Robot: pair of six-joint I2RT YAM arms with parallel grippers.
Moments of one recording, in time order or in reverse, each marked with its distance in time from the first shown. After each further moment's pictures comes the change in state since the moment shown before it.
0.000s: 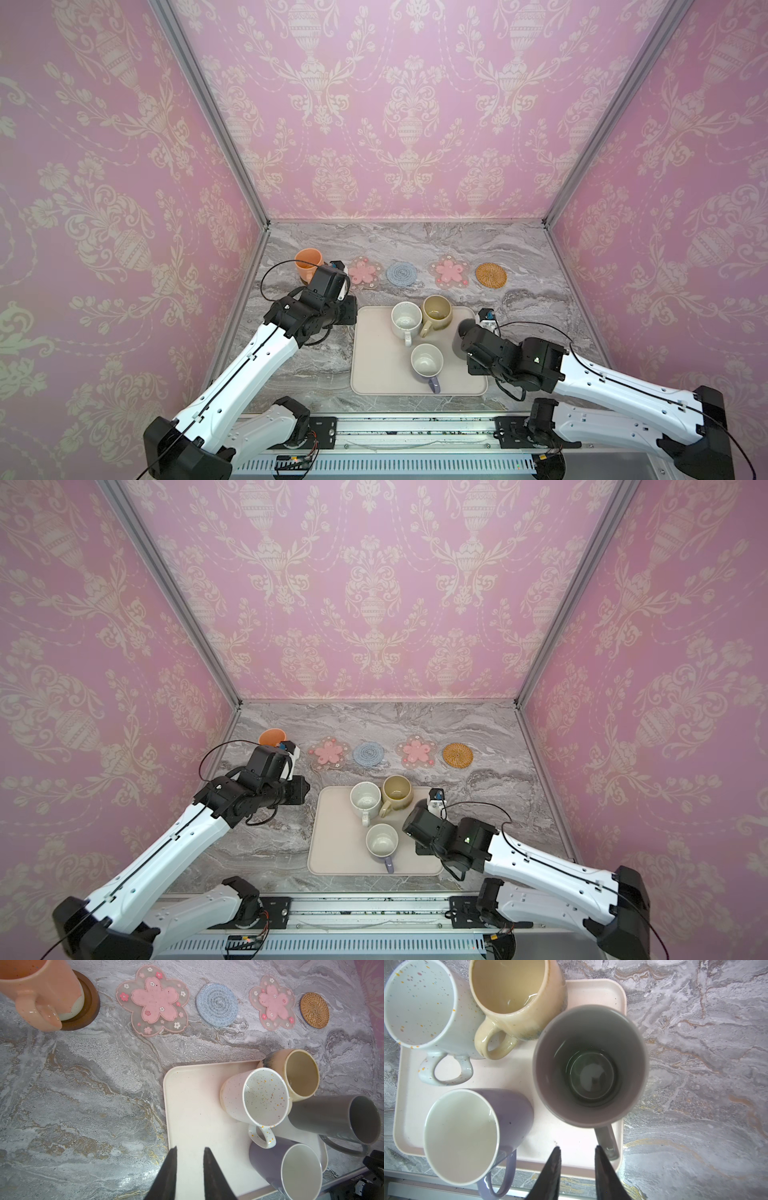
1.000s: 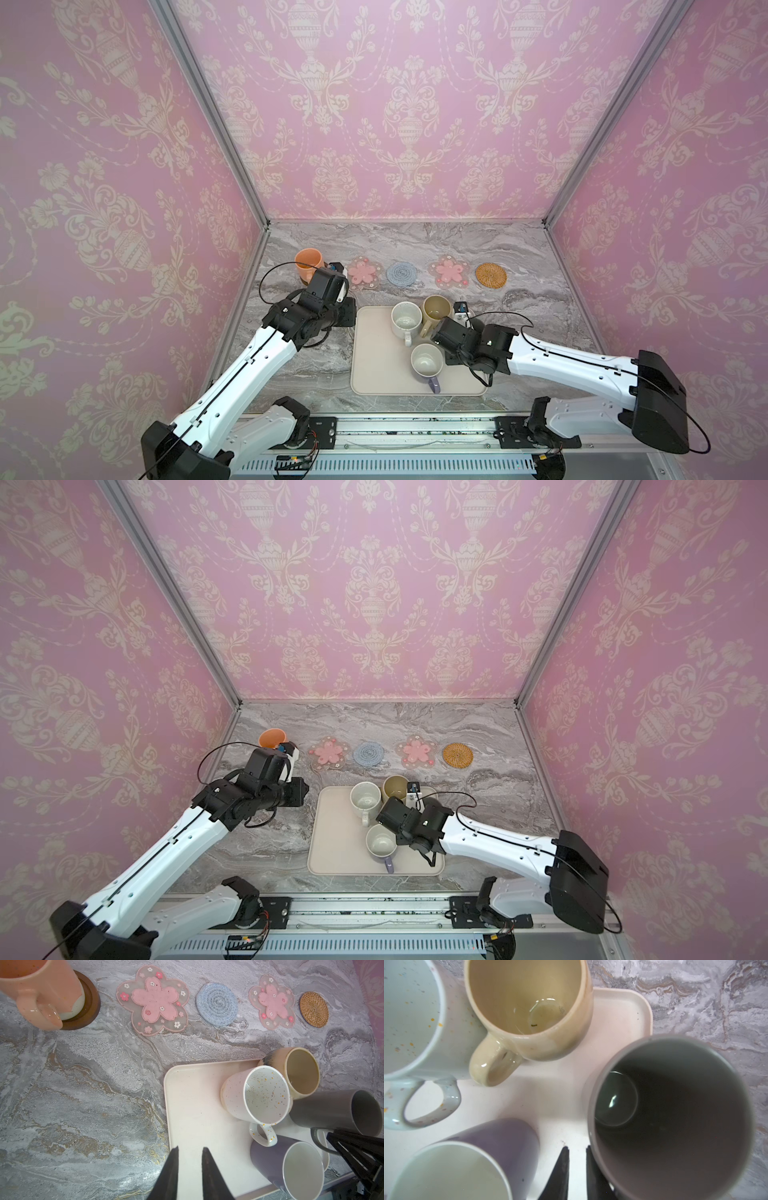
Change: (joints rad) left arm 0.000 -0.023 -0.021 0.007 0.000 0.003; right arm -0.018 0.320 0.082 0.127 0.034 -0.041
